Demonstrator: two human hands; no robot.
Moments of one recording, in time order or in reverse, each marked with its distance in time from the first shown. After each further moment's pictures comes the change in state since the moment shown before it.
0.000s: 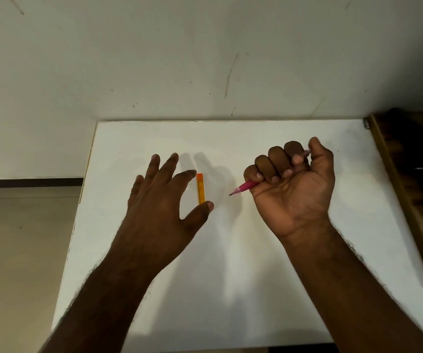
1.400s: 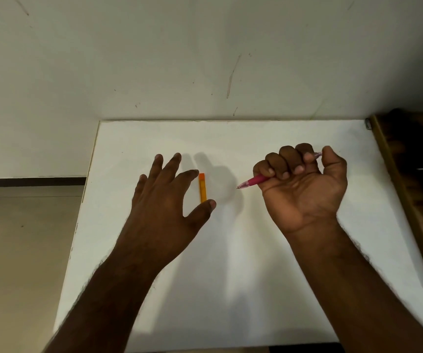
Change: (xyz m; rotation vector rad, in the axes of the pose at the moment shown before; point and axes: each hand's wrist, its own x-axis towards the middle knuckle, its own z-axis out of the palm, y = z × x) left_hand 0.003 -0.002 0.004 -0.015 0.002 -0.003; right_hand 0.001 -0.005 -0.006 0.100 0.018 -0.041
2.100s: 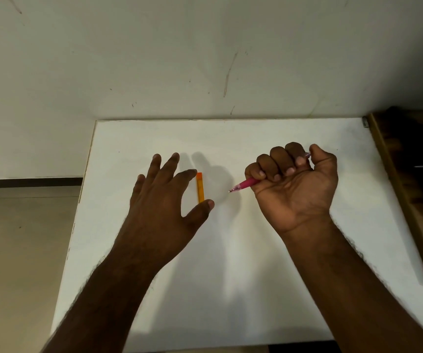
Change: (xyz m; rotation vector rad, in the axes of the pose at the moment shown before) left_hand 0.000 0.001 0.001 0.011 -0.002 0.004; right_hand 0.001 0.004 0.000 -0.023 0.005 0.030
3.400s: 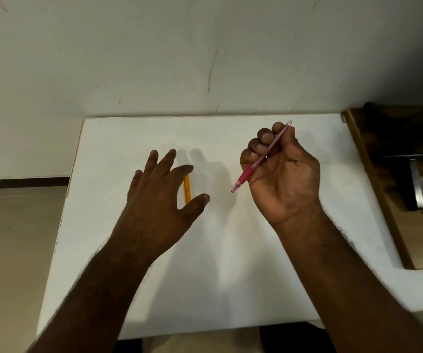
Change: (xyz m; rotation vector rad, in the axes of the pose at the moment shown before) left_hand -0.003 0.011 0.009 -0.005 0.004 0.034; right_hand -0.008 -0.012 0.007 -0.100 -0.057 -0.029
